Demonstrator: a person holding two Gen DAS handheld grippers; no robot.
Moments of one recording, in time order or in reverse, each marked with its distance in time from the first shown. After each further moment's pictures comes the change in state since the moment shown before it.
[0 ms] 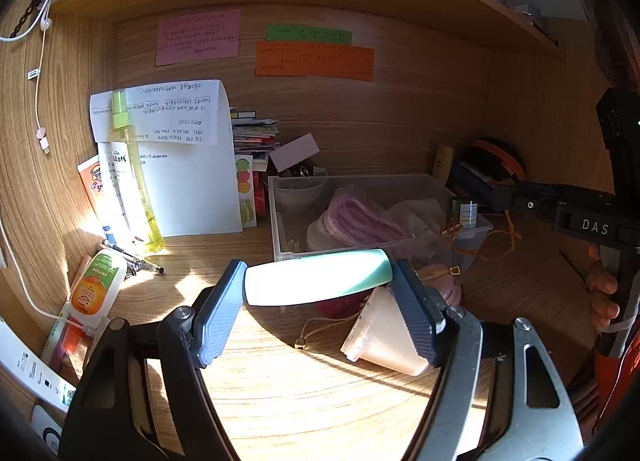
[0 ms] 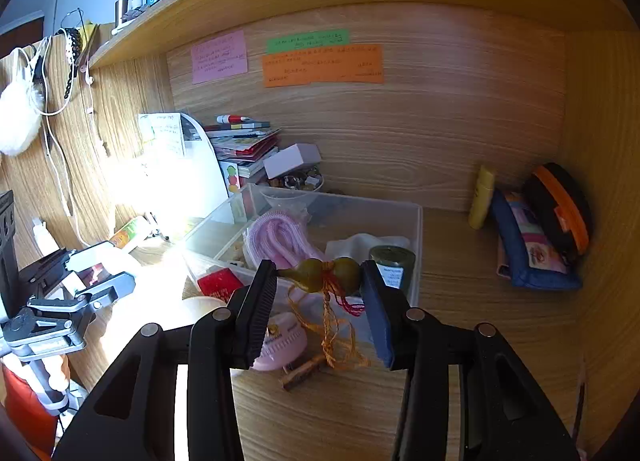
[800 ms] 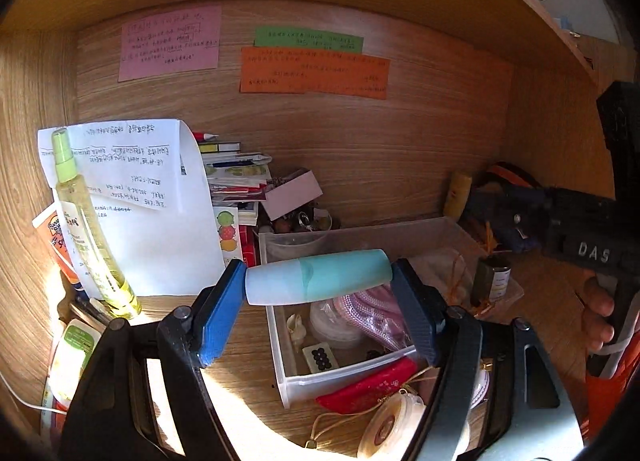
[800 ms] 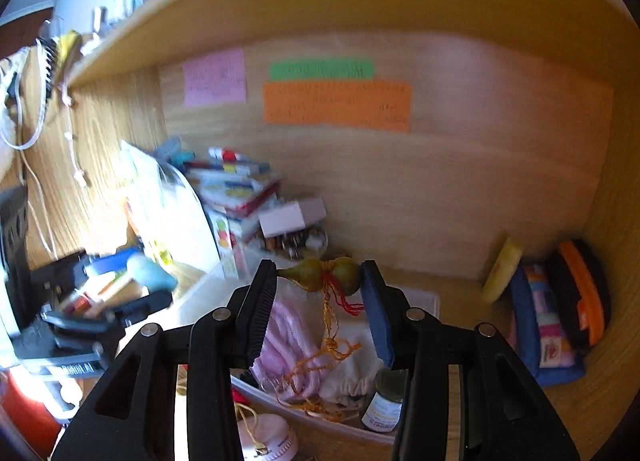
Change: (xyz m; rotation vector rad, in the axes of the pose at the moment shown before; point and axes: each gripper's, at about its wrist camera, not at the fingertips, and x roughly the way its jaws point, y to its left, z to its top) left arm 0.073 0.016 0.066 -0.002 0.008 -0.037; right arm 0.058 -0.001 0.065 -0.032 -0.007 -0.008
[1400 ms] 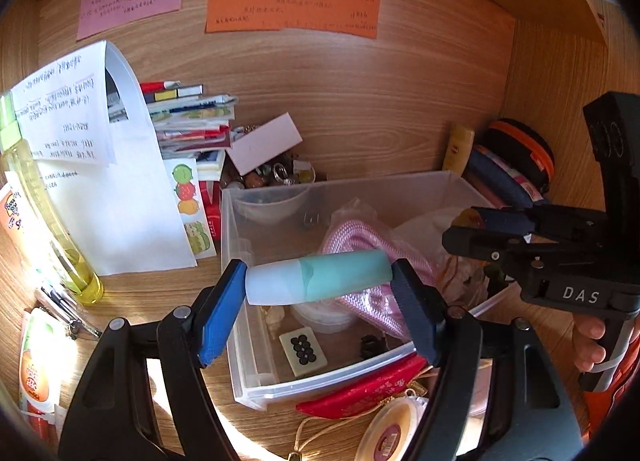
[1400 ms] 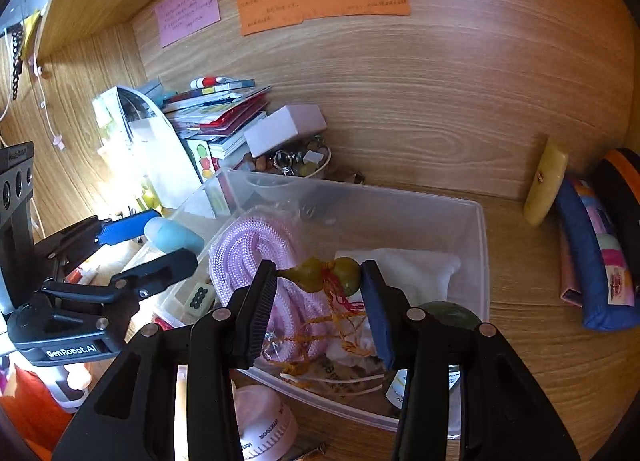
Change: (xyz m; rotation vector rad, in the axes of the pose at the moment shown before) left arm 0.051 -0.011 -0.021 0.031 0.136 -0.041; right arm 0.049 -0.012 -0.043 0.065 0.156 0.068
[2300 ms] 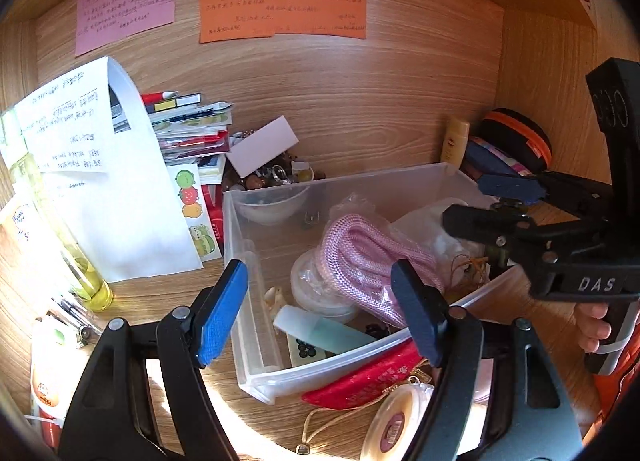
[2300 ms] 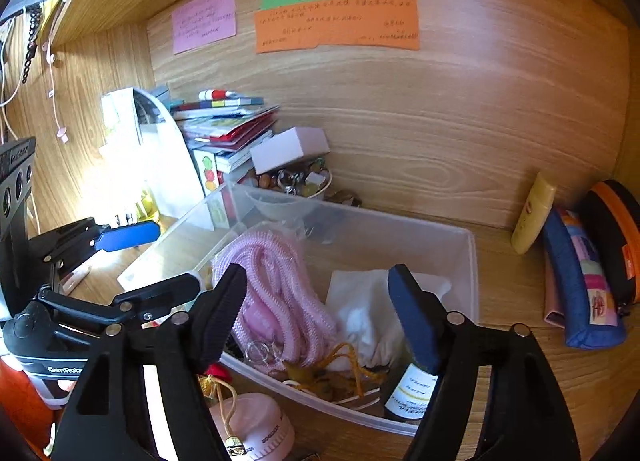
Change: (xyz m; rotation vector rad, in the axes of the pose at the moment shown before) left arm -0.008 -0.001 -0.004 0.046 -0.018 0.016; right arm -0.009 0.008 0.003 -0.047 -0.085 -0.056
